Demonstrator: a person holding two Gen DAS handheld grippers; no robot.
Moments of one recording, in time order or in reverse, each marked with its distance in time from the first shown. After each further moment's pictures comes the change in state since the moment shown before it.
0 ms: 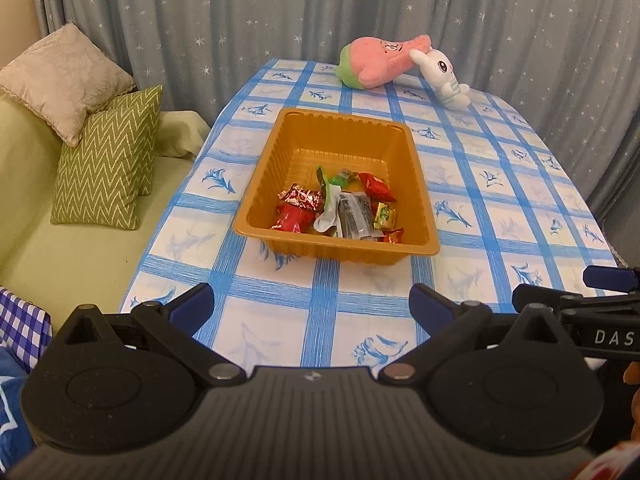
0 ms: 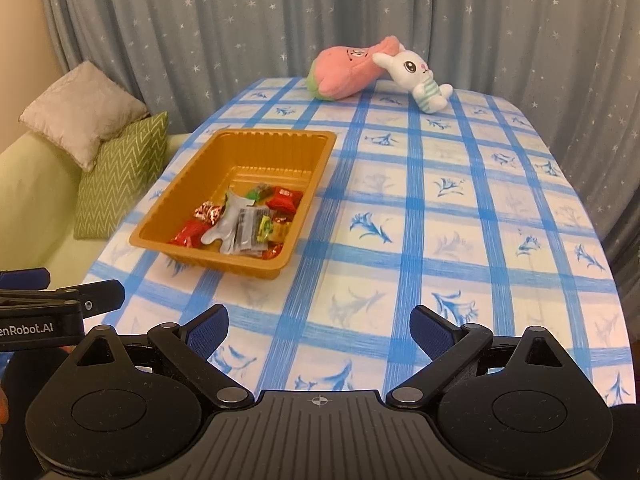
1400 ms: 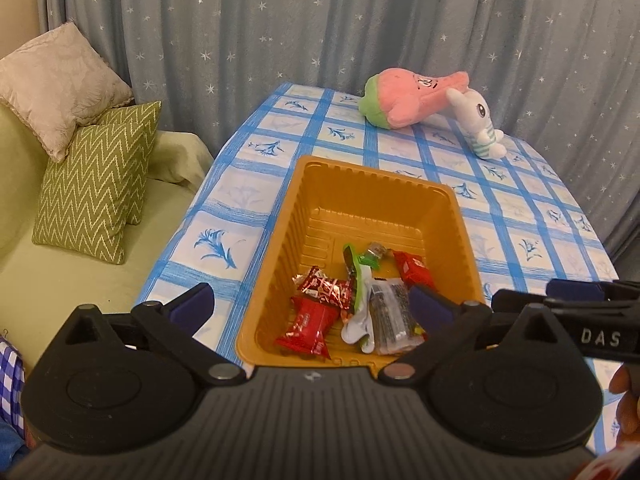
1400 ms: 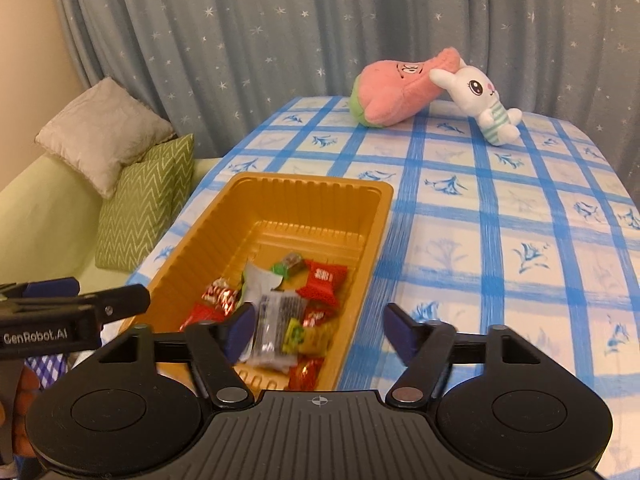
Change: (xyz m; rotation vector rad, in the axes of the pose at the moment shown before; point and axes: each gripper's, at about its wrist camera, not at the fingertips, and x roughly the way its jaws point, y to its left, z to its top) left arm 0.091 0.033 0.071 -0.070 -0.068 -0.014; right arm 0.108 0.001 0.086 -0.021 -0.039 0.142
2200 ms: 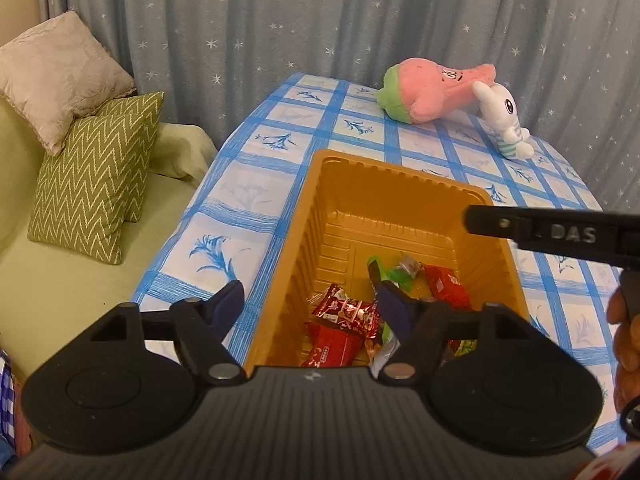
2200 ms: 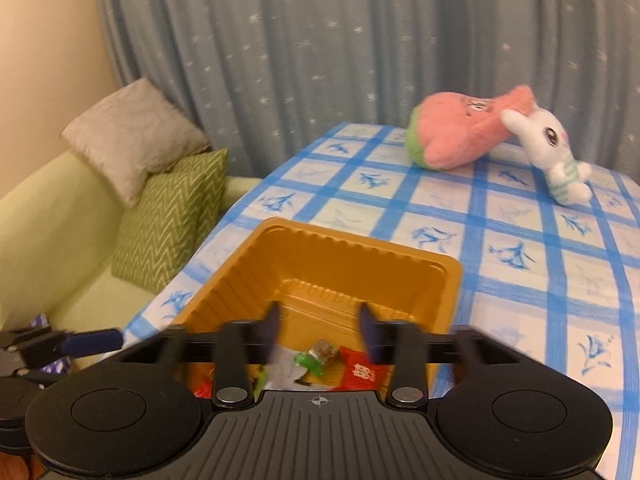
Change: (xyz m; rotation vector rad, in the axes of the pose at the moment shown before) left arm 0.062 0.013 0.010 -0.020 0.012 0.024; right arm 0.077 0.010 0.052 -0.093 -0.068 0.100
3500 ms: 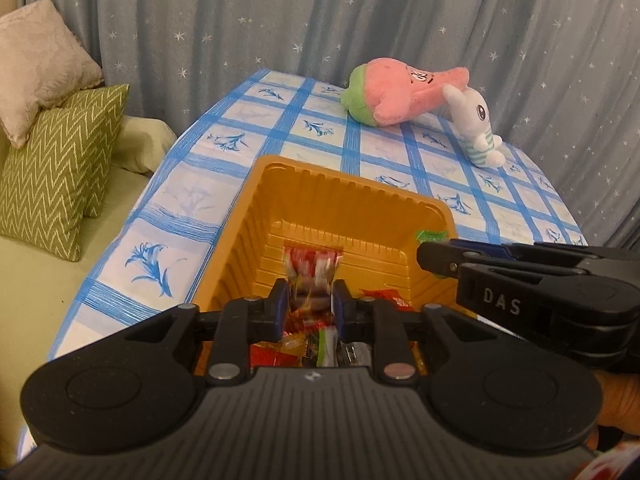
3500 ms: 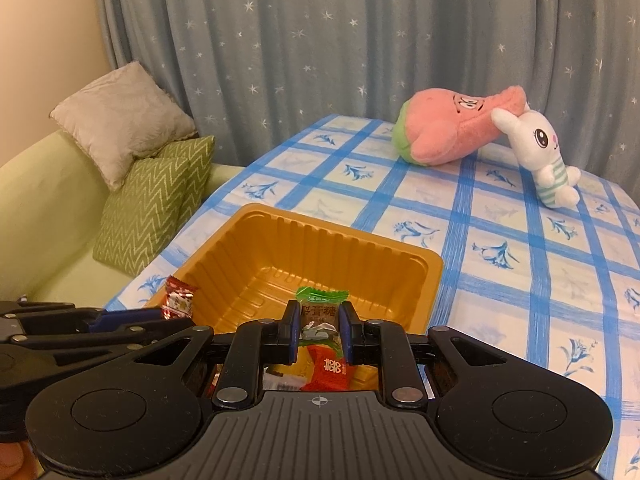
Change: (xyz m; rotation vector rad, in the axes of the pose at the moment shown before) left arm 0.023 -0.030 0.015 -0.035 0.019 -0.092; right arm 0.009 -0.004 -0.004 -0.061 0.031 -0.046
